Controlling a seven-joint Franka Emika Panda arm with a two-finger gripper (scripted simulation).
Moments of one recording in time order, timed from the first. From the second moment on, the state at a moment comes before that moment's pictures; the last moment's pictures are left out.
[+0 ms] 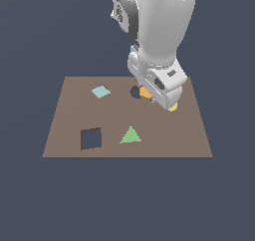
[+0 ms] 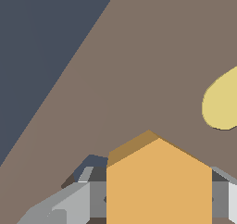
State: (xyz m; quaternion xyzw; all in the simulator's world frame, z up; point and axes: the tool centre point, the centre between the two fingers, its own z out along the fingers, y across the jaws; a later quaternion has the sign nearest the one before) arm -0.061 0.069 0.038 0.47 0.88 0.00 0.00
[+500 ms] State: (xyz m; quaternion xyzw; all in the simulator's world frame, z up) arm -0.074 0.047 0.040 0.37 0.93 0.00 0.00
